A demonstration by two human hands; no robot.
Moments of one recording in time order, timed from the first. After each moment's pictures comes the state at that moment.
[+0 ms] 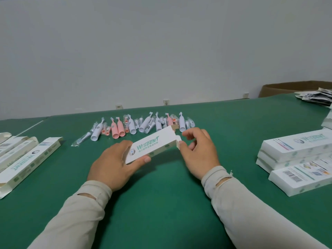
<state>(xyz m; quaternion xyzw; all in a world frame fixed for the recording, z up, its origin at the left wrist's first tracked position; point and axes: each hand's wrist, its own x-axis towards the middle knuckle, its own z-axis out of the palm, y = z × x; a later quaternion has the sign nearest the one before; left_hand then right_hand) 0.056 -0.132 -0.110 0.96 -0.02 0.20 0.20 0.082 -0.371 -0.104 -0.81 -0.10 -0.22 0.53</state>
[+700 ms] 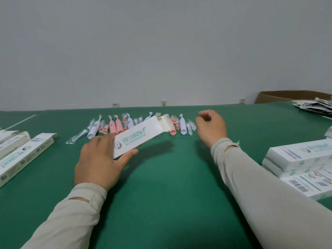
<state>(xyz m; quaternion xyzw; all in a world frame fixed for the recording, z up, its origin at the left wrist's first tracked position) 0.058 -0.118 -0.103 0.95 0.08 0.27 0.16 0.161 -0.388 -0.068 -0.82 0.01 -0.23 0.53</state>
